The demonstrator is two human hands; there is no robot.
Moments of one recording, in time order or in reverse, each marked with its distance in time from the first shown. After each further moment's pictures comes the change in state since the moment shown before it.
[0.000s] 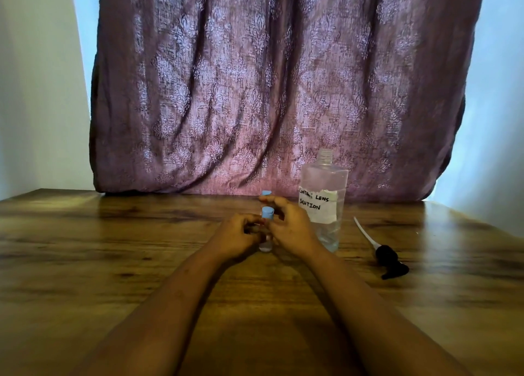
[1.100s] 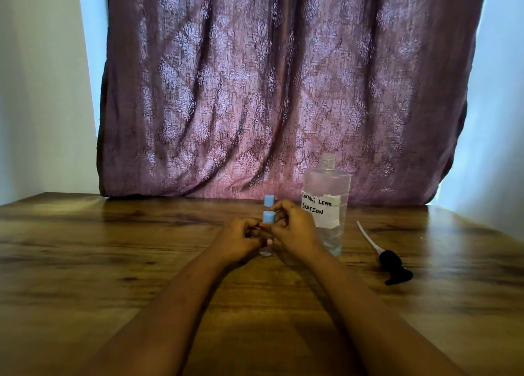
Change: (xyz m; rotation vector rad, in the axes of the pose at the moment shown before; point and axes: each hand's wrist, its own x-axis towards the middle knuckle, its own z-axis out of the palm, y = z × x) left_hand -0.001 0.002 0.000 0.006 0.051 -0.006; right_hand -0.001 -0.001 -0.004 -0.073 0.051 0.066
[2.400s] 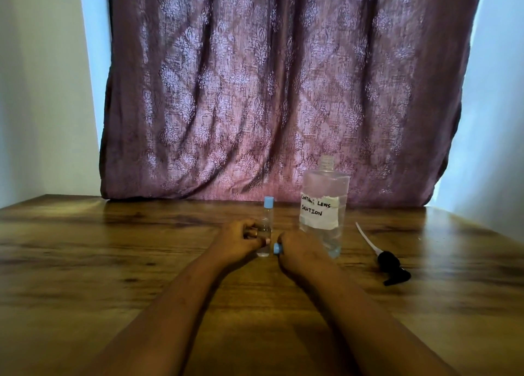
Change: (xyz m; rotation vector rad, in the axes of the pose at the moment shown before) left_hand -0.005 0.006 -0.001 0.017 0.021 -0.066; right_hand -0.015 0.005 0.003 -0.767 -0.346 0.126
